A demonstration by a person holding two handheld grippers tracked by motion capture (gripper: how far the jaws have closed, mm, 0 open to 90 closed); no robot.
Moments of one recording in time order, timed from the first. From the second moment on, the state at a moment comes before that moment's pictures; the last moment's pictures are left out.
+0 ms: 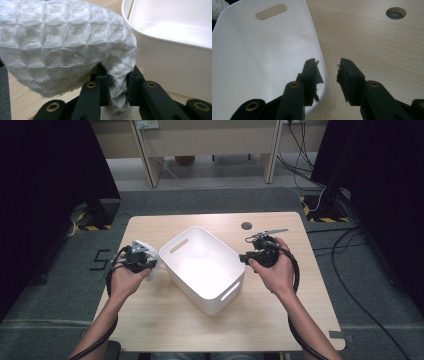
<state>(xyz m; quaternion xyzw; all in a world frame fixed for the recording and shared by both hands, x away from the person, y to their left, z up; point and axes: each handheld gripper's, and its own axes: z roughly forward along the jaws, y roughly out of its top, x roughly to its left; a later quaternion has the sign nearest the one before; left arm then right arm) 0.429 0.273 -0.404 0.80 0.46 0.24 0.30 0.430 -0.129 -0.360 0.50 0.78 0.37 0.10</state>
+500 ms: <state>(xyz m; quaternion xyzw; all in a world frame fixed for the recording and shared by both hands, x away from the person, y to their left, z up) 0.457 0.273 -0.406 0.81 0.45 0.26 0.29 0.395 -0.147 -0.372 0.52 0.78 0.34 0.05</state>
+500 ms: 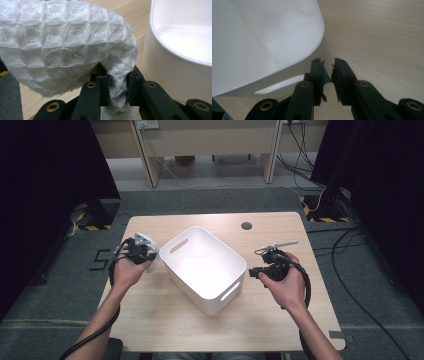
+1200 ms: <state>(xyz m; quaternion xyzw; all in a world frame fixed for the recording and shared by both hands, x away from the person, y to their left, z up) 0.465 0.264 -0.405 0.82 0.41 0.26 0.30 0.381 -0.120 -0.386 0.47 0.81 0.34 0.06</state>
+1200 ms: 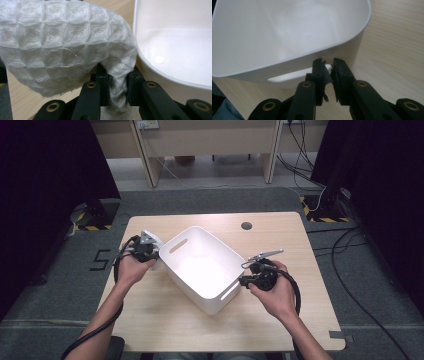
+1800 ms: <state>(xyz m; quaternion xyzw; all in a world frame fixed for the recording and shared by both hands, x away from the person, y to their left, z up) 0.465 0.262 -0.402 0.83 0.39 0.26 0.29 0.401 -0.123 -0.386 0.49 0.80 0.33 0.08</state>
